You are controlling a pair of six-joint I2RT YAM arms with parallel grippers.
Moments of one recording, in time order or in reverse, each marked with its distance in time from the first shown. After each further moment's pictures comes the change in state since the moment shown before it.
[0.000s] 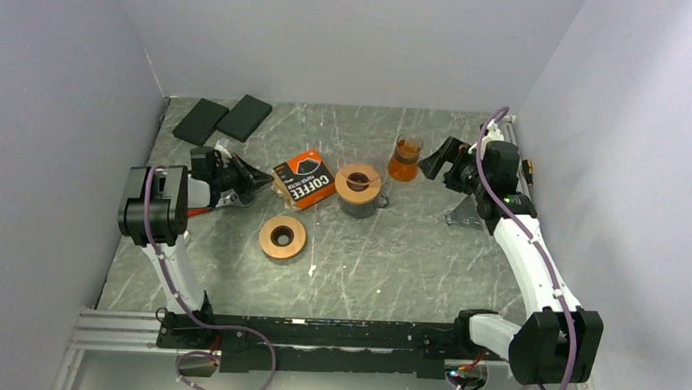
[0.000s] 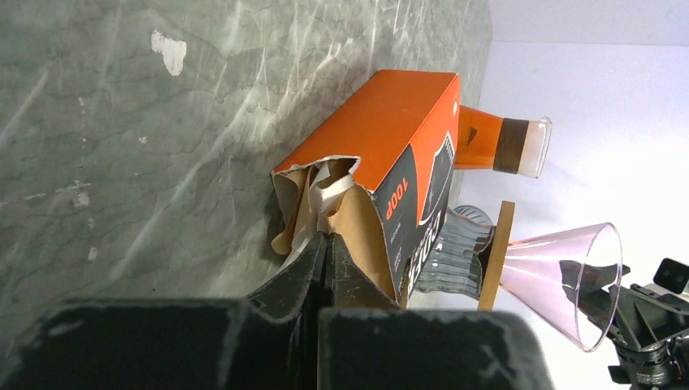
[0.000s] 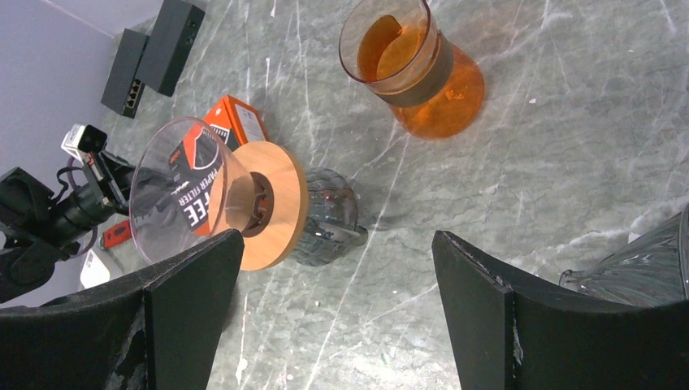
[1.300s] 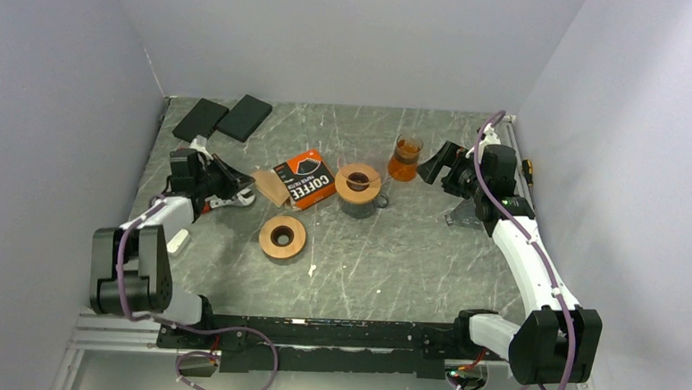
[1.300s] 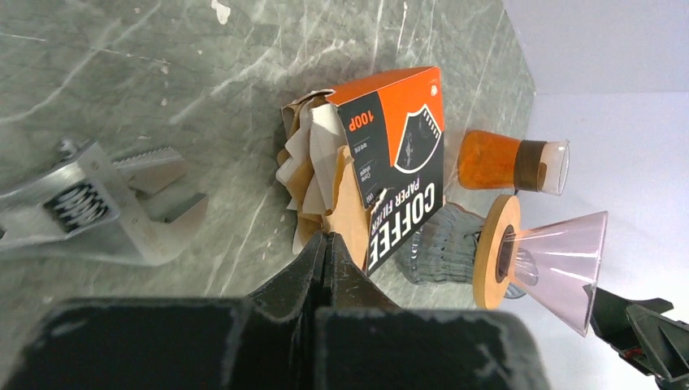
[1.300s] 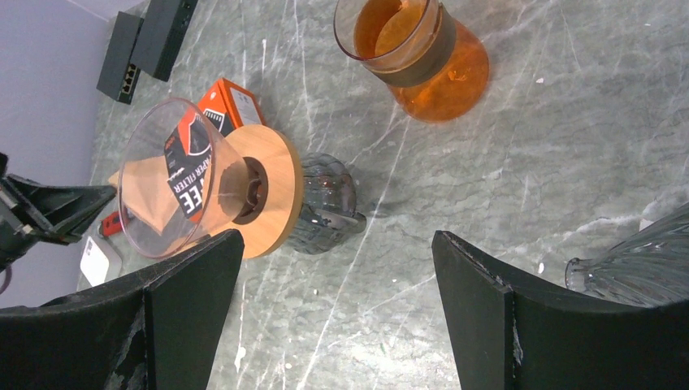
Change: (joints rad) left arm 0.022 -0.457 -0.140 -0.322 -0.227 0.113; right arm 0.000 0.000 -0.033 0.003 -0.017 0.000
